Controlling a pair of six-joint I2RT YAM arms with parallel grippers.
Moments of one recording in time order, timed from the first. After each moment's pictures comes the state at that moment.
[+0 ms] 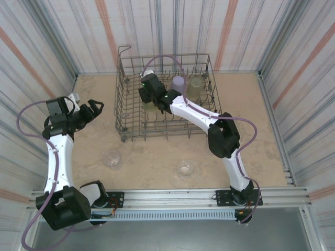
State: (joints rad) left arm 0.30 1.08 0.99 -0.61 0.53 -0.42; right arm 0.81 2.17 1.95 -0.36 0.37 0.17
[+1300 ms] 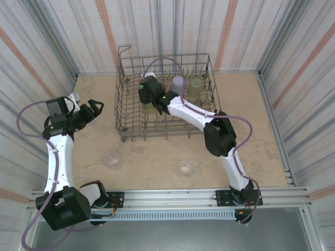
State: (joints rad) left arm 0.30 1.07 0.99 -0.61 0.53 -0.42; right arm 0.81 2.22 1.97 -0.35 0.37 0.29
